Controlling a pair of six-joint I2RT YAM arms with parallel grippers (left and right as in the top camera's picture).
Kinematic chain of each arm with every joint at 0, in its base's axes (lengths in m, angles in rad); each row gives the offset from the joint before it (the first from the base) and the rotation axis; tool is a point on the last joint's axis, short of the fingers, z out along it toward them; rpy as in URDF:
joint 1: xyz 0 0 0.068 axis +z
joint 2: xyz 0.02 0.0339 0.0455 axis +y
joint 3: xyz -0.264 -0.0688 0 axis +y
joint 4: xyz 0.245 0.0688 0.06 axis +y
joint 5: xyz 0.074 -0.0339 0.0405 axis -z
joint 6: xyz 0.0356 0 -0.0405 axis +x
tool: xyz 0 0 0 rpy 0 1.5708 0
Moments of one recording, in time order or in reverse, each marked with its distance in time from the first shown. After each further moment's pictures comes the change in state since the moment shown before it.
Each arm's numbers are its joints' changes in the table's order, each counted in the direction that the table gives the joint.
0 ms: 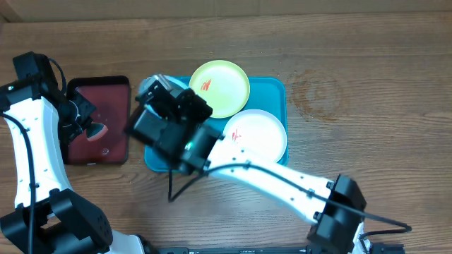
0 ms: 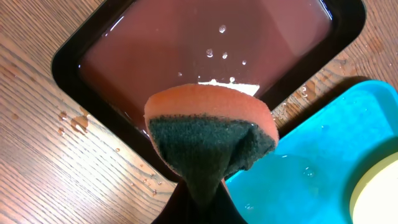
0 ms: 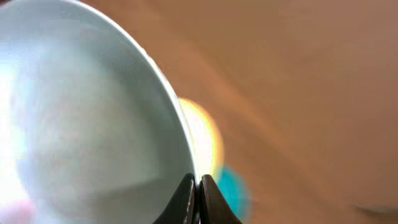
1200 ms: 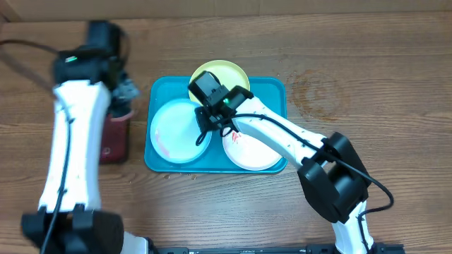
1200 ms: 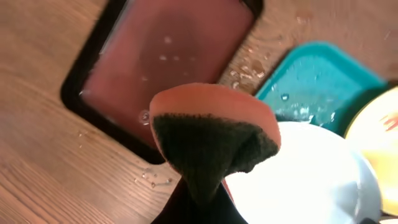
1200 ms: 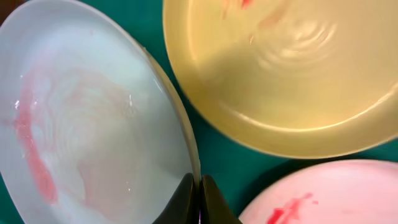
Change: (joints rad) left arm -0.358 -0.023 -0.199 0.156 -0.259 -0.066; right arm -0.275 0.082 0.211 -0.077 -0.716 0.369
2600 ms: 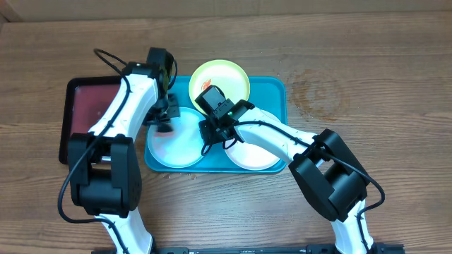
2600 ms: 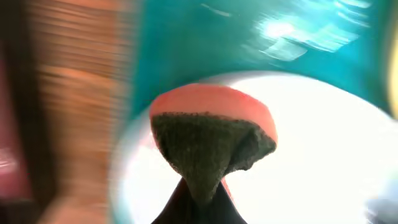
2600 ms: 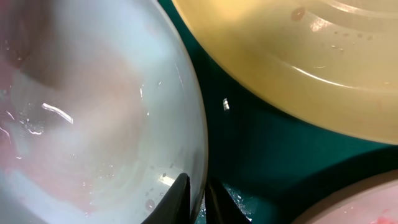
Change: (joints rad) left arm -0.181 0.309 0.246 -0.302 0.184 0.222; right arm -0.016 0.021 0.229 -0.215 -0.161 0.025
